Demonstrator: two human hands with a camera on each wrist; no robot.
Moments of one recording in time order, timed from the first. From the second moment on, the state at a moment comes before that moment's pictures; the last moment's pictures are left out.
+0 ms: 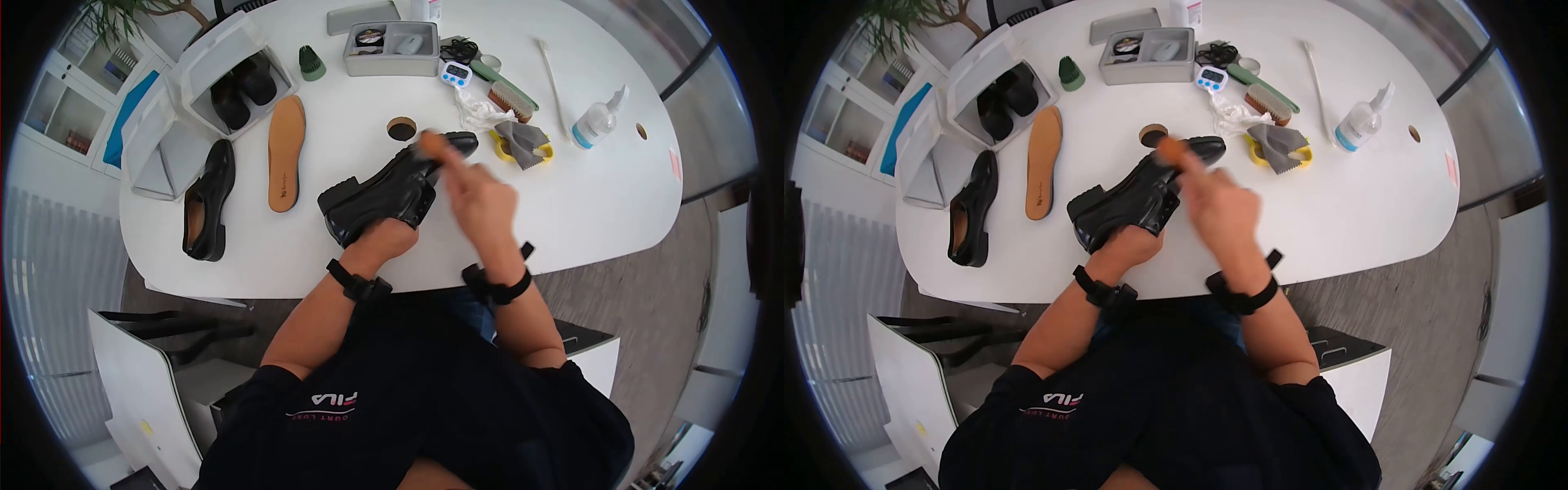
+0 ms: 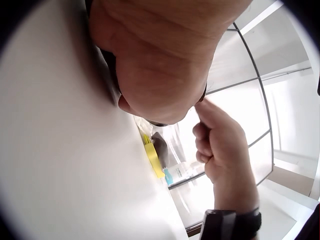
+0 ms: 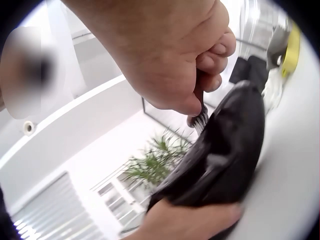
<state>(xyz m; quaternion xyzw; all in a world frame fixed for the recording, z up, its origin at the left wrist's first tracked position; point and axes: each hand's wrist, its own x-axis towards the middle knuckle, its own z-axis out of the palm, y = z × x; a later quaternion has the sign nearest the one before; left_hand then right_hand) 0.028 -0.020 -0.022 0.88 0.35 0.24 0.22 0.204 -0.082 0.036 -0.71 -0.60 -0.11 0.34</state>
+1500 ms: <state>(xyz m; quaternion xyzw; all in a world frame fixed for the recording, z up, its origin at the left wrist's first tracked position) 0.023 0.032 0.011 0.78 0.45 0.16 0.40 0.188 -0.064 -0.005 -0.68 -0.57 0.02 0.47</state>
